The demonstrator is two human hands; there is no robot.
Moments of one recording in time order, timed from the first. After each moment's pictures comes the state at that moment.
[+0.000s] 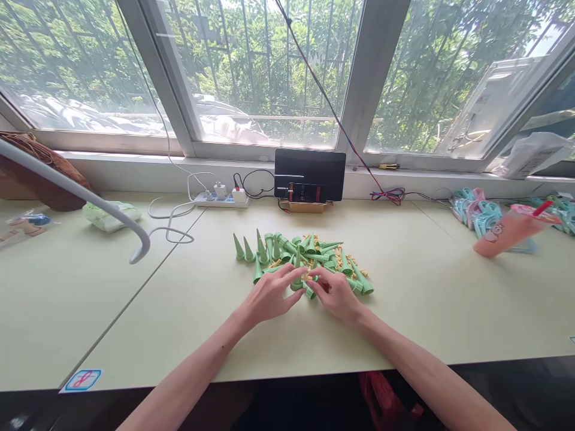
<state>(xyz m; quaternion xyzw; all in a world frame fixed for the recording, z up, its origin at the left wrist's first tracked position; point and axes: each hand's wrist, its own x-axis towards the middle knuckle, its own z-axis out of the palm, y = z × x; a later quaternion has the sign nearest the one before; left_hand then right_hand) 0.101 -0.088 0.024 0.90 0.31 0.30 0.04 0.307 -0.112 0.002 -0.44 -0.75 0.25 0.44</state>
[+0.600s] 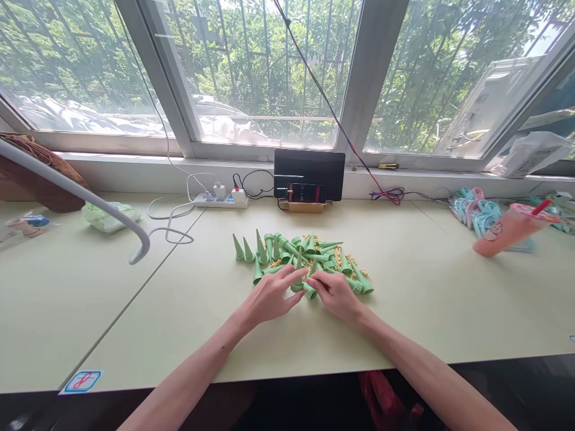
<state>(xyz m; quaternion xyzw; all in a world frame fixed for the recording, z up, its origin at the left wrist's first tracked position) 0.101 -0.088 0.023 0.90 0.31 0.29 0.04 0.309 -0.110 0.000 -0.42 -0.75 0.26 0.44</state>
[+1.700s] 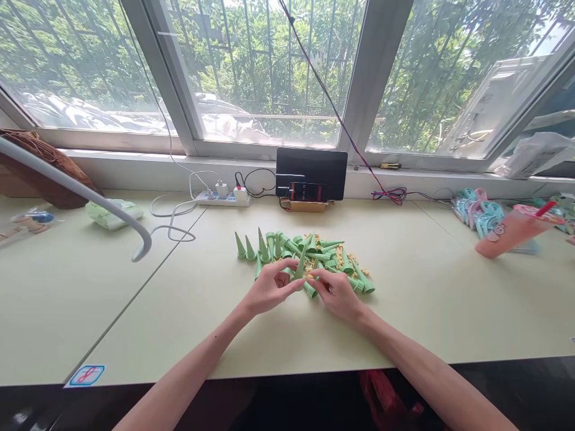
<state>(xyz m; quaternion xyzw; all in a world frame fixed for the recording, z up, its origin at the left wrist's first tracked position) 0.101 -0.090 0.043 0.74 0.36 0.33 0.46 0.308 -0.112 0.001 -0.43 -0.75 0.24 0.44</state>
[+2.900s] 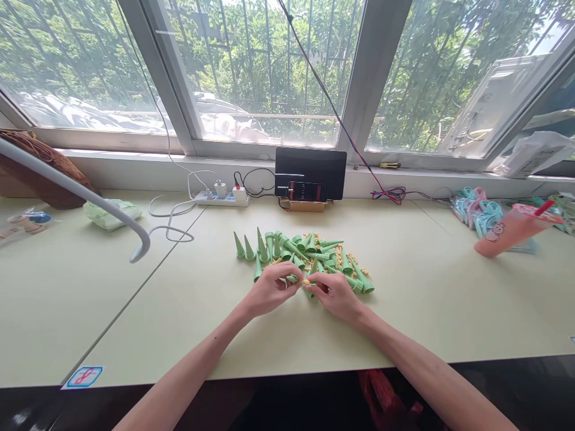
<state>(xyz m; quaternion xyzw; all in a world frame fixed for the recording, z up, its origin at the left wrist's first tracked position) 0.101 -0.085 0.037 0.80 0.32 0.33 0.38 0.309 -0.113 0.002 -0.42 -0.77 0.23 0.42</state>
